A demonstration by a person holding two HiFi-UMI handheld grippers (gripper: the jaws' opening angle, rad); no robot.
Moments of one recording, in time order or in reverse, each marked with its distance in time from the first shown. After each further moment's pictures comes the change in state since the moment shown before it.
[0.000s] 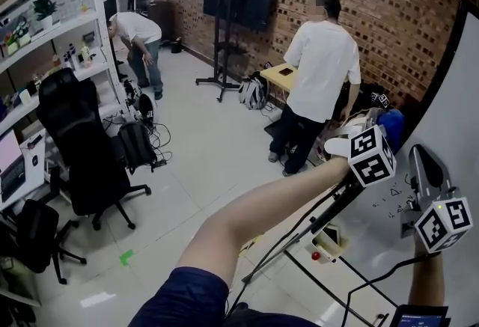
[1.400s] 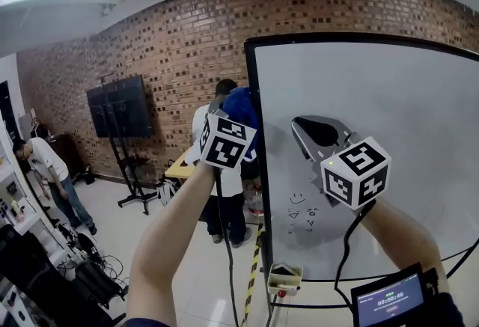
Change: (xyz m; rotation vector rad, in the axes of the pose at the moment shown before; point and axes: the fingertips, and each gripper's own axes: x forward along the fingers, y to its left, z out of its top) left arm -0.018 0.126 0.126 0.082 -0.138 0.132; right arm -0.010 -0.046 0.100 -0.138 -0.134 -0.161
